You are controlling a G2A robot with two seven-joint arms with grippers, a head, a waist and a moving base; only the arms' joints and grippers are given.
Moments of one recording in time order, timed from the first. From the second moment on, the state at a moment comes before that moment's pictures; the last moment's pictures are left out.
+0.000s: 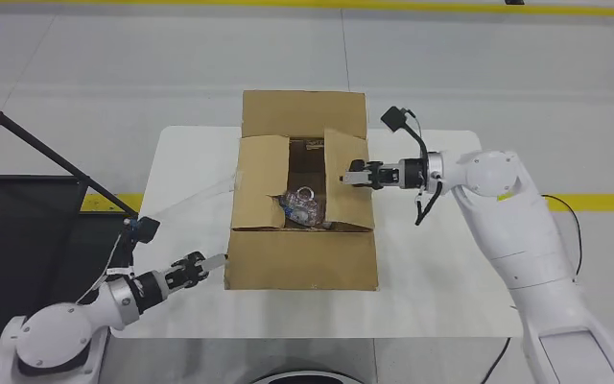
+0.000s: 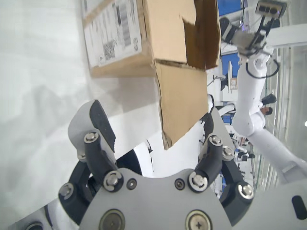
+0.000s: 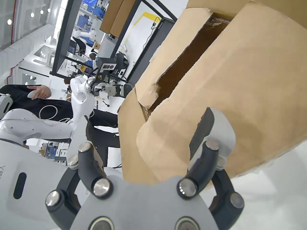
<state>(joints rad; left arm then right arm) 1.73 -1.21 -1.91 -2.14 0.13 -0.02 -1.15 -0.52 -1.15 0.99 -1.16 0.18 -0.41 1.19</state>
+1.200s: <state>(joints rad) 1.64 -1.15 -1.84 -2.11 -0.11 0.00 -1.28 -0.62 -1.13 1.06 -1.26 0.19 -0.54 1.10</state>
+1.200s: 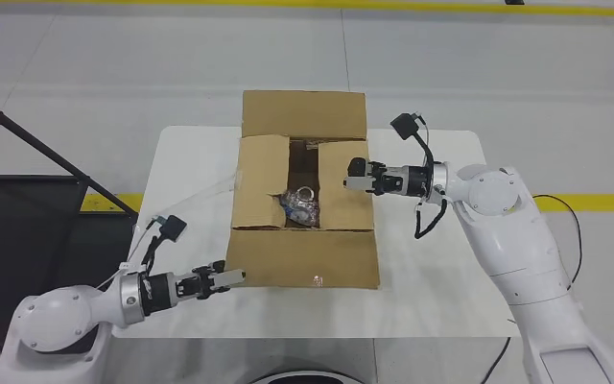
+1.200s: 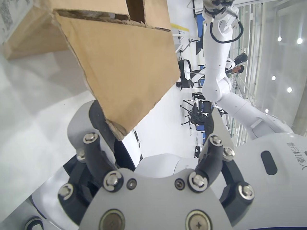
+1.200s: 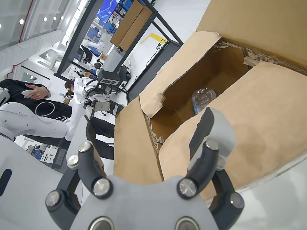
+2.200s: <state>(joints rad) 1.50 -1.14 -1.76 -2.05 -0.44 0.18 -0.83 -0.63 -1.14 1.10 -1.21 0.25 -0.44 0.89</state>
